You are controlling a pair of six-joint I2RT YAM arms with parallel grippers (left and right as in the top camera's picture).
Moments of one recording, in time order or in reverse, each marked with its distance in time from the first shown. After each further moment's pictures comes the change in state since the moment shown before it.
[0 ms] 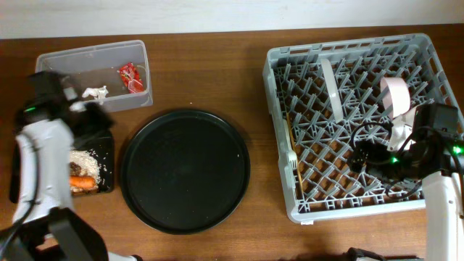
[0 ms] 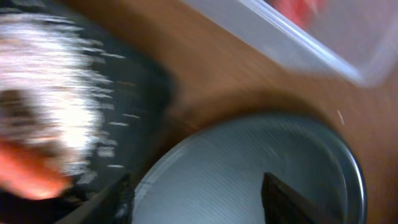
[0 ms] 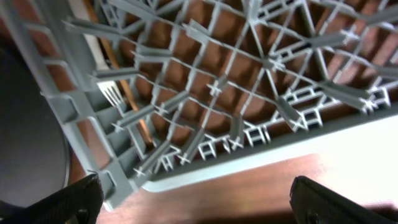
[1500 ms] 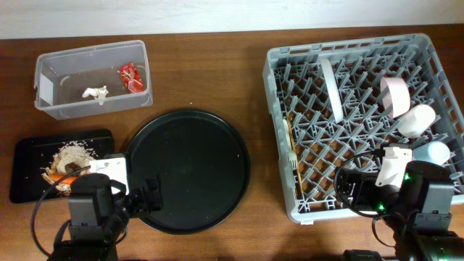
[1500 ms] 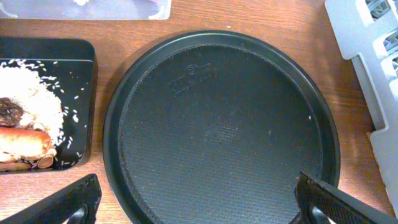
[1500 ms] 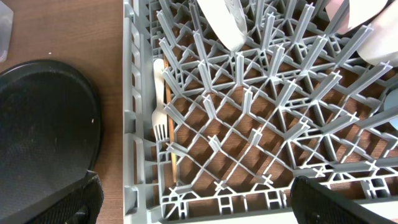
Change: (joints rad) left arm -0.327 -1.021 -0.564 -0.011 -0.063 0.221; right arm 0.220 -0.551 -0.247 0.247 0.059 0.040
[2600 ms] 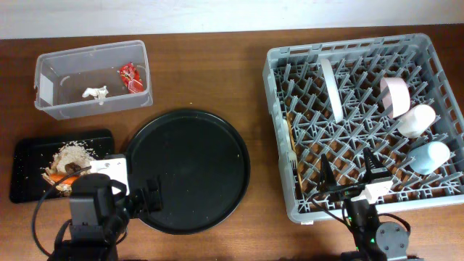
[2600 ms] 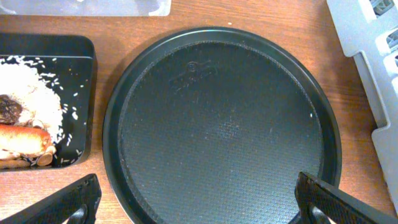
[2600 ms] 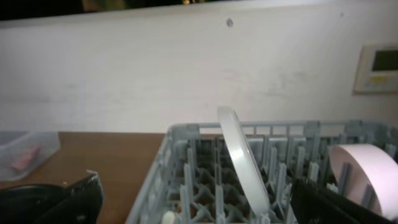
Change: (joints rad) left arm 0.000 0.000 -0.006 -0.003 0.000 0.000; right arm 0.171 -0.641 -0.877 1.156 0.122 -0.039
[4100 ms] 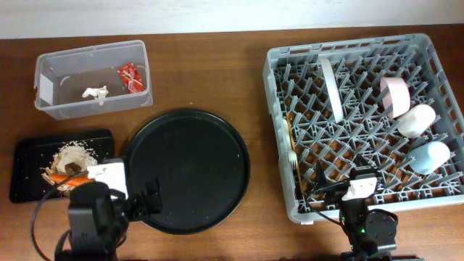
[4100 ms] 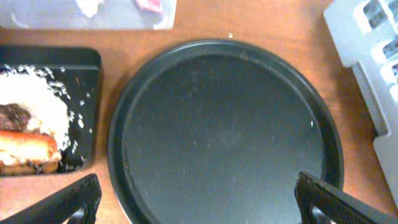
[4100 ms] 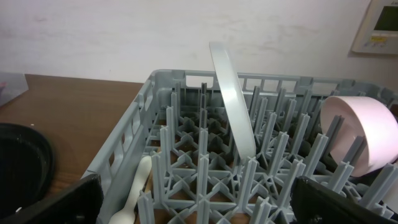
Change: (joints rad) left arm 0.000 -0.073 -0.037 0.036 -0.016 0.001; right arm 0.000 -0.001 -0.058 -0.140 0.026 -0.102
